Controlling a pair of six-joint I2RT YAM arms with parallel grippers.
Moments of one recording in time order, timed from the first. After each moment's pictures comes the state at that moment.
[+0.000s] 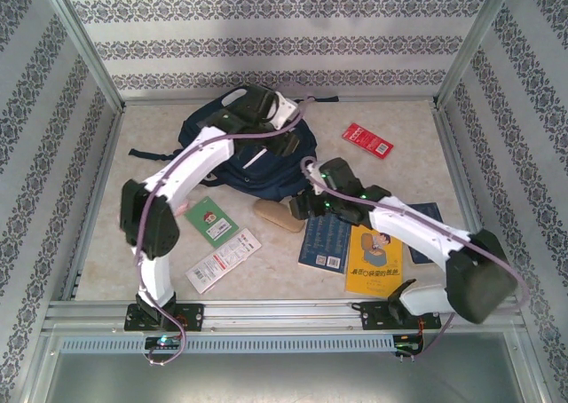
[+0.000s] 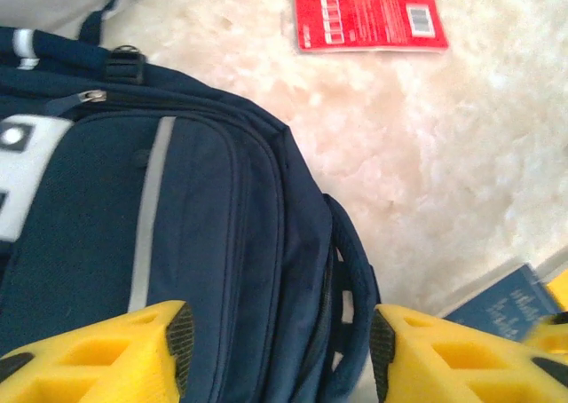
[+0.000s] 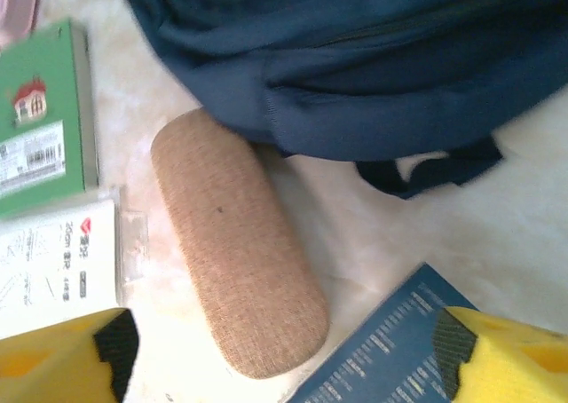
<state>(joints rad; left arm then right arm) -0.52 1.85 1.79 -0.72 0.15 0.03 0.65 1.39 0.89 -0.38 -0.17 0.23</state>
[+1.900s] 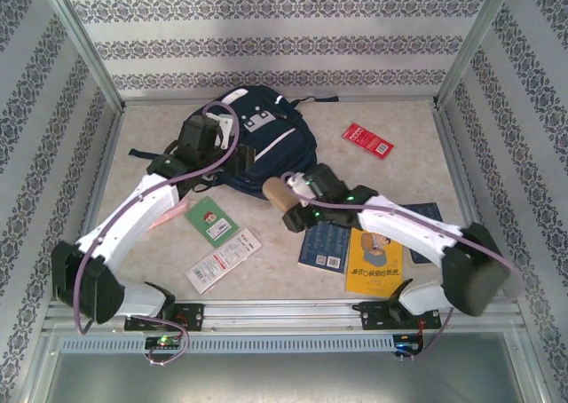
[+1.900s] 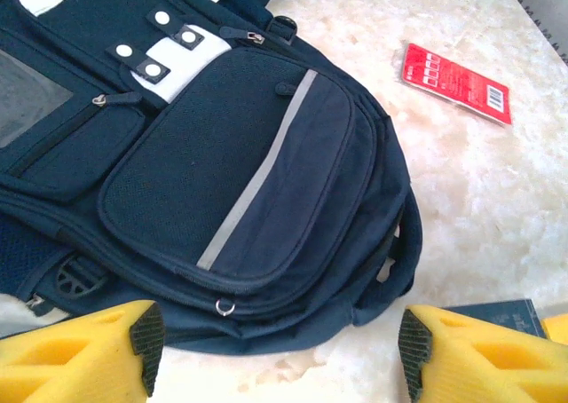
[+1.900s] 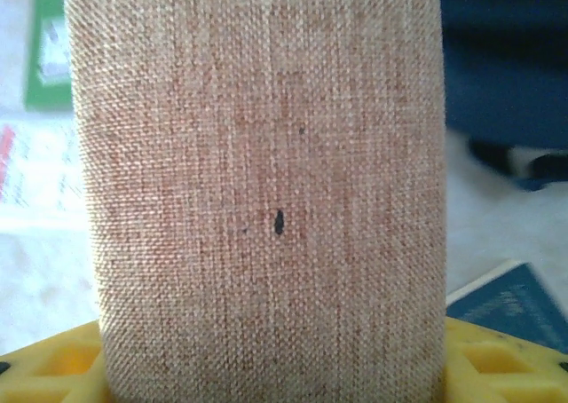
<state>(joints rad) -0.40 1.39 1.22 -0.49 0.08 -0.25 0.70 1.36 0.91 -0.45 -0.21 0.13</state>
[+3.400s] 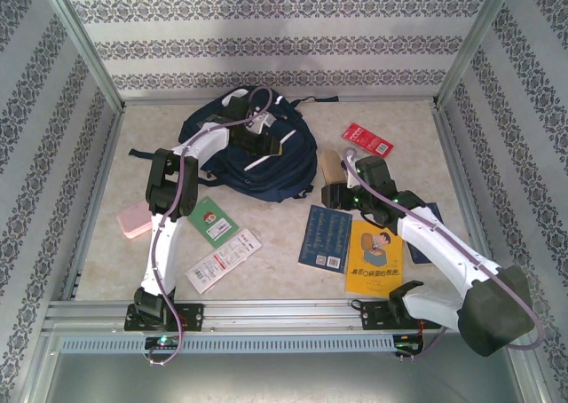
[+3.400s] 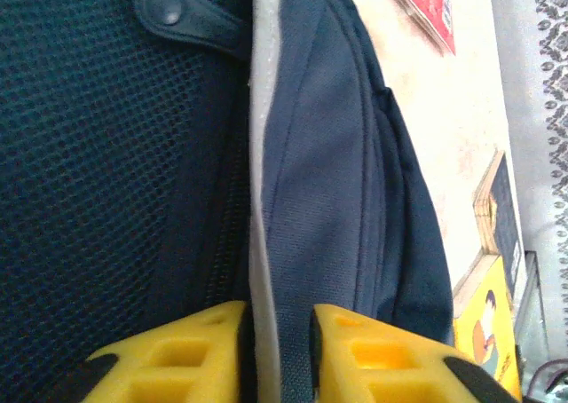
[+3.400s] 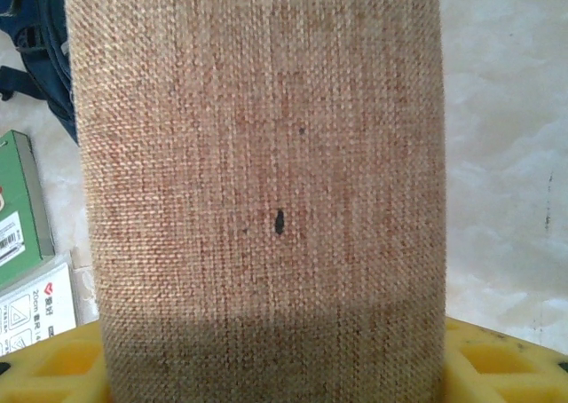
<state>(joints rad) -0.27 2.35 1.93 -0.62 0.78 -0.24 0.41 1.15 0.78 -0.42 -0.18 0.34</state>
